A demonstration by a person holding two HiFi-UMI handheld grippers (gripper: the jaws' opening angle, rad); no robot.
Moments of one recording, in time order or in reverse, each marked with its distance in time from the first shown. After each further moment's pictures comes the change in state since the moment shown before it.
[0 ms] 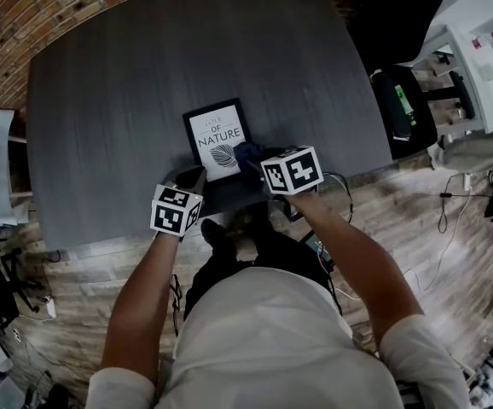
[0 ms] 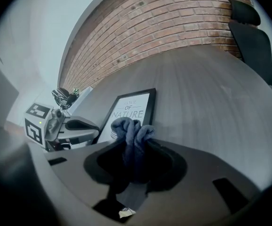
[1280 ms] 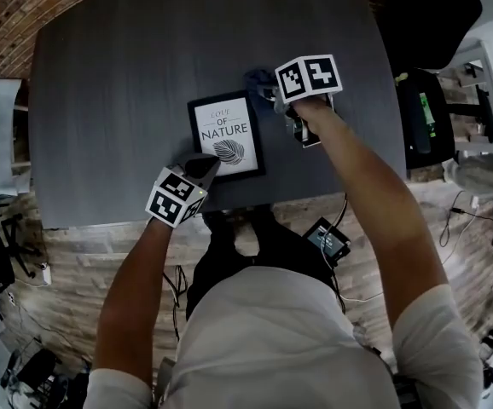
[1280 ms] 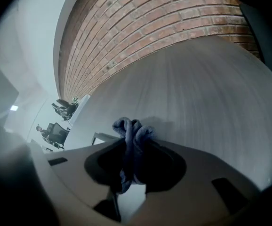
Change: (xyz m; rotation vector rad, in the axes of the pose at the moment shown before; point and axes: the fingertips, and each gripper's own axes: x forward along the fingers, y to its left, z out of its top) left arm 0.023 -0.019 0.014 0.081 0.033 -0.148; right arm 0.048 -0.075 0.142 0.077 0.044 0.097
